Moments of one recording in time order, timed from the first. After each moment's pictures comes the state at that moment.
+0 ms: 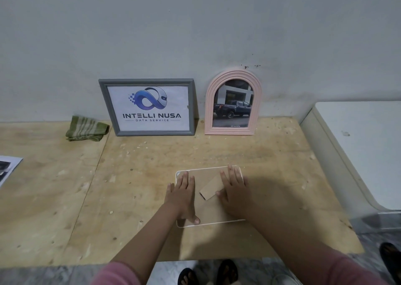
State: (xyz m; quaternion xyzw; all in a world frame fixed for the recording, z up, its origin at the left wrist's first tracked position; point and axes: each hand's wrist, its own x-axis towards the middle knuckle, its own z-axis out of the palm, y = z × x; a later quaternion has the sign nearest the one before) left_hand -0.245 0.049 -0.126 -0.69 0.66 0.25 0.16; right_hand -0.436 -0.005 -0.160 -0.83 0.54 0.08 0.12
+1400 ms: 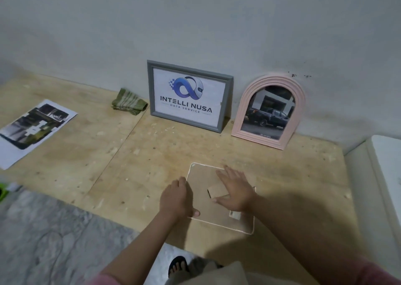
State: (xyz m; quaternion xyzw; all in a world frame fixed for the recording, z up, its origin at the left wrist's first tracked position) left_hand -0.264 0.091 -0.116 -0.87 0.43 0.24 0.00; right_hand -0.421 -0.050 -0.127 -0.93 0.29 0.12 0.19
